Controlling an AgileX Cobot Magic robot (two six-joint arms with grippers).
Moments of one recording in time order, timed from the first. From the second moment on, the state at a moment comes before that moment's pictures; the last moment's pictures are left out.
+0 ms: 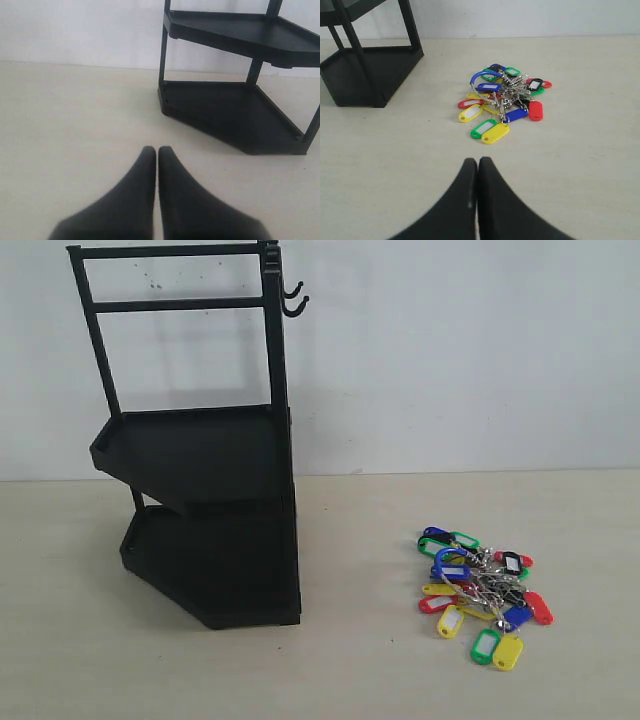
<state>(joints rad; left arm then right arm) 0.00 0.00 0.00 -0.15 0.29 0.07 0.19 0.01 0.00 0.03 0.37 0.10</state>
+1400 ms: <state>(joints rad) 0.00 0.00 0.00 -0.15 0.29 0.07 0.19 0.76 -0.85 0.32 0.43 0.00</state>
